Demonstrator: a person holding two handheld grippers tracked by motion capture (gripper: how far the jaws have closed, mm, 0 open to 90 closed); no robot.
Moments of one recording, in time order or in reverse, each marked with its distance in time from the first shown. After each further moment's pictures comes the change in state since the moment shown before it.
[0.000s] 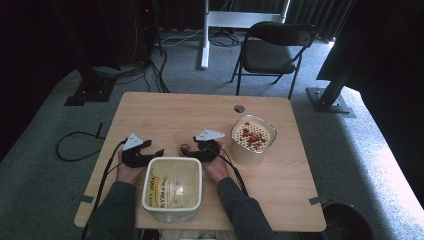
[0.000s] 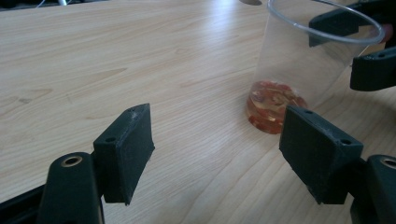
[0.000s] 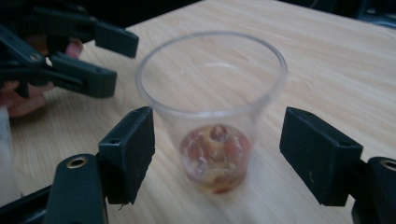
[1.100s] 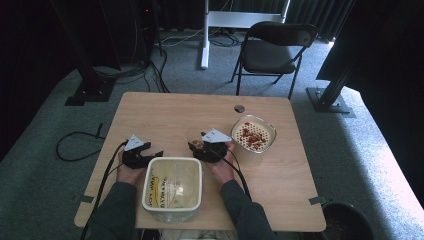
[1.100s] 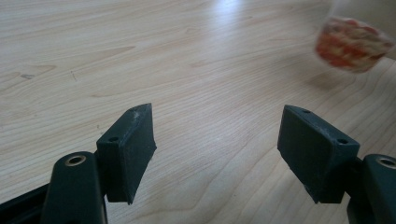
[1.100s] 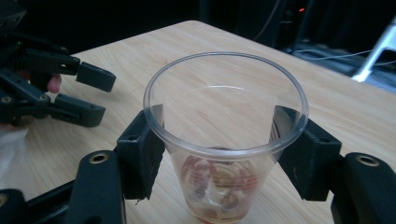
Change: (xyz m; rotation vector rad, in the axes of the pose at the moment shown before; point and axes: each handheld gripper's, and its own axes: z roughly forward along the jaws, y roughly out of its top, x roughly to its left) left arm 0.003 -0.008 0.007 0.043 0.019 -0.007; right arm 0.013 0.010 -0.041 -0.074 -0.202 -0.052
